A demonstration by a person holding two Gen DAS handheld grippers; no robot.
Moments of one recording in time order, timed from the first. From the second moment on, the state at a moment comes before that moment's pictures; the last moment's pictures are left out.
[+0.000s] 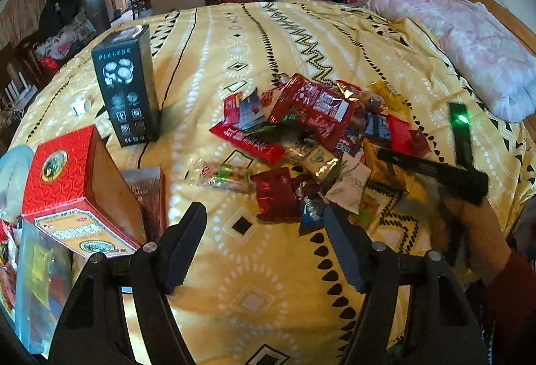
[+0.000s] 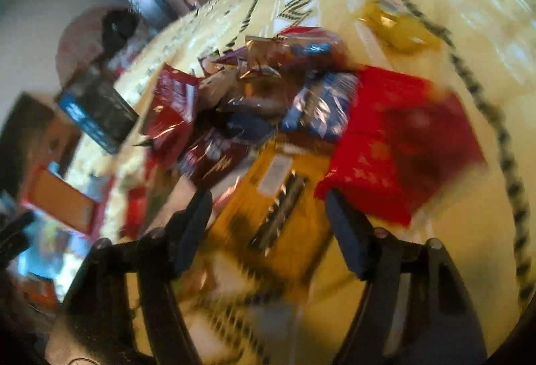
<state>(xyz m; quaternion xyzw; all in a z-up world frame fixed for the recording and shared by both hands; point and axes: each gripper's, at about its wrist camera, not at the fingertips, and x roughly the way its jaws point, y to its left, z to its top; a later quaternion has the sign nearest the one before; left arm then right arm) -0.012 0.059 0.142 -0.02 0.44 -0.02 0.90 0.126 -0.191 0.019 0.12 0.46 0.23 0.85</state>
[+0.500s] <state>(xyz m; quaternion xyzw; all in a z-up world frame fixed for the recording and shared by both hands) -0.022 0.079 0.131 -0.04 0.45 -0.01 0.89 0.015 -0.095 0.024 0.03 0.46 0.40 0.79</state>
